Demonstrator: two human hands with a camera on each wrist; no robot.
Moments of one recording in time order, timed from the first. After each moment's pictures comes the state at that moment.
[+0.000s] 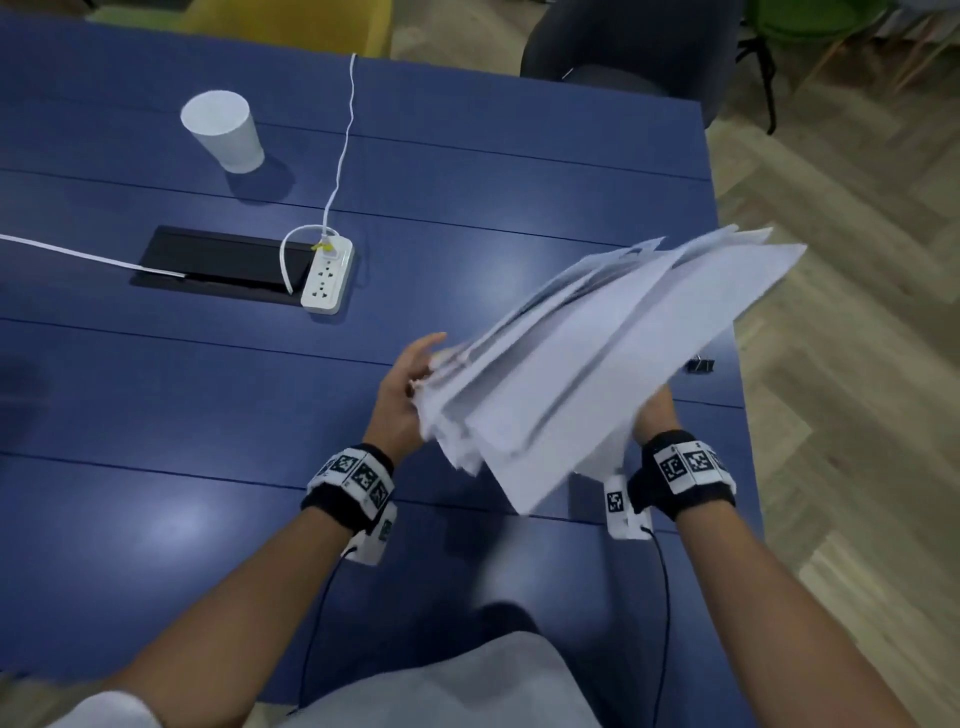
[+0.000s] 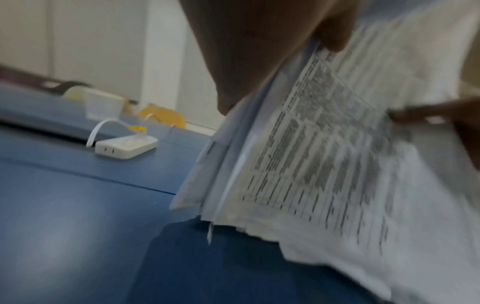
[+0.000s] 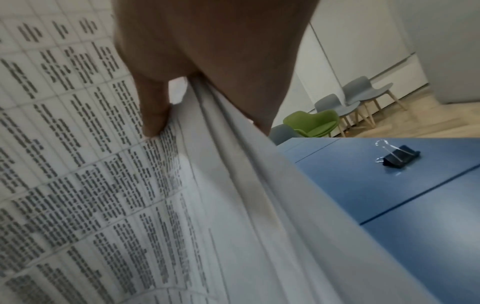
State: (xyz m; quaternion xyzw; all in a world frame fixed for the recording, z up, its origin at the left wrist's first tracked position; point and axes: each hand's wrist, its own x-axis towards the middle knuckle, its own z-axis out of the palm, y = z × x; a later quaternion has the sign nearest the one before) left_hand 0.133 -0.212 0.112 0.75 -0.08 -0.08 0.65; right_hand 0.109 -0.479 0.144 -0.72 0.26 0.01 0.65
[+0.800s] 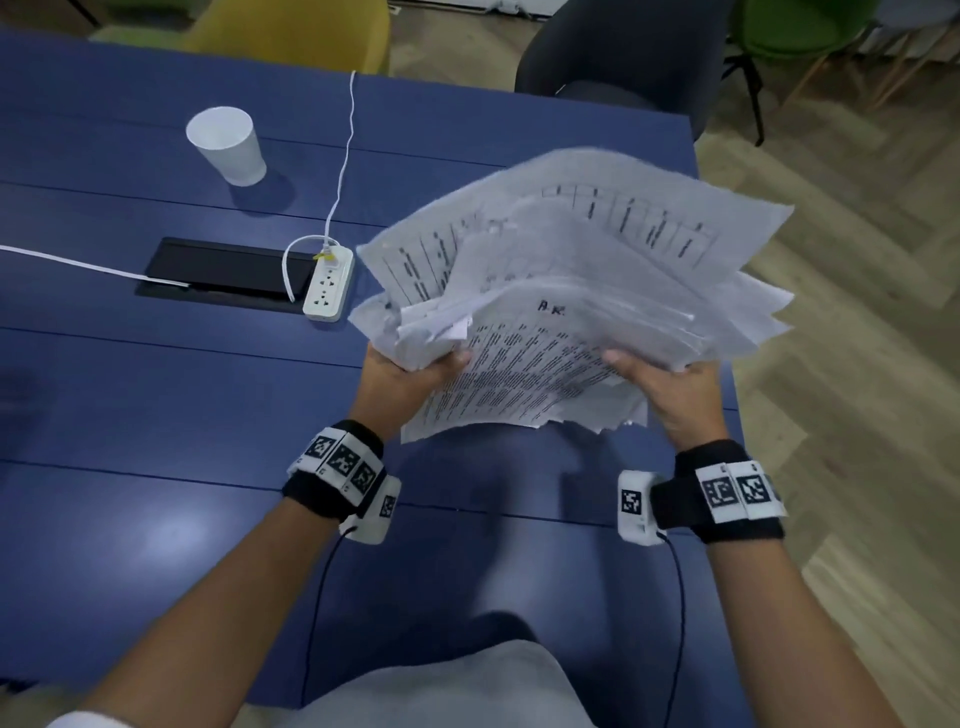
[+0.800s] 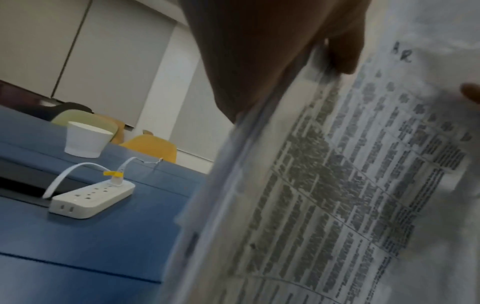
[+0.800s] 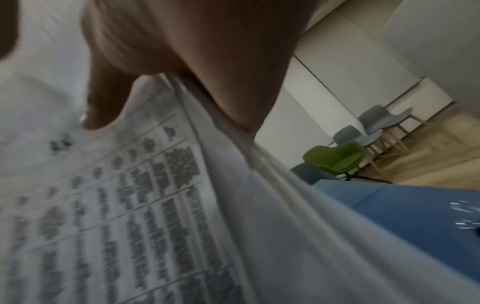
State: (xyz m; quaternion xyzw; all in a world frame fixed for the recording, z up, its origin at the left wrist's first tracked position) left_hand 0.148 -0.218 0.160 0.72 0.01 -0.05 0.69; right_hand 0.095 -0.485 0.184 -0.72 0.19 -0.10 0.66
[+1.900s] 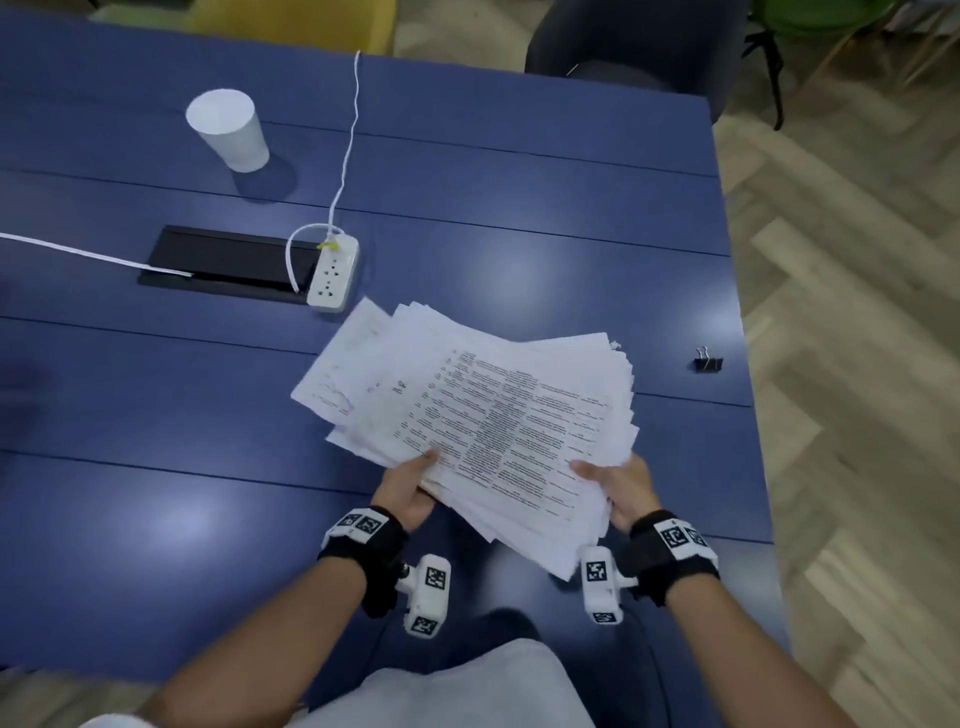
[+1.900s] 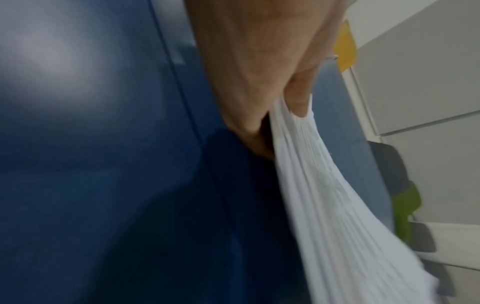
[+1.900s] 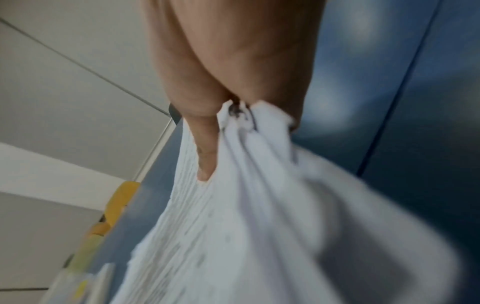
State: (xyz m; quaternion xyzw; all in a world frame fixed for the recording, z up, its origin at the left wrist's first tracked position) left_hand 0.077 -0.204 0.042 0.40 0.43 -0.26 0.77; right_hand 0.039 -0.475 0.032 -0.54 0.41 0.13 0.72
